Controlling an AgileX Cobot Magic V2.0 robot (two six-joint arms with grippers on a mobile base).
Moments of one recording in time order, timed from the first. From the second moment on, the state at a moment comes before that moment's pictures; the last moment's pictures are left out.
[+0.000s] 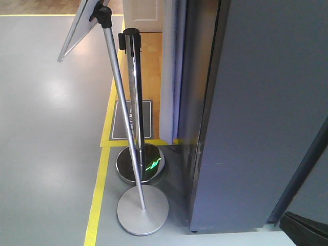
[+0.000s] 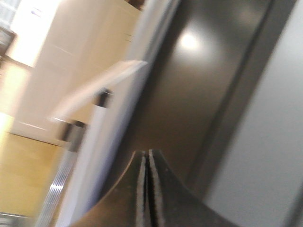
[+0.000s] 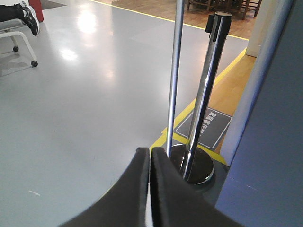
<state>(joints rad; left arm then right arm) 0.03 0.58 -0.12 0.44 -0.64 -0.92 -0.13 0.24 -0.31 1.03 0.84 -1.11</state>
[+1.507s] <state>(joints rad) 0.05 -0.01 0.02 0.26 0.15 -0.23 -0.13 0.24 -0.31 1.03 0.84 -1.11</state>
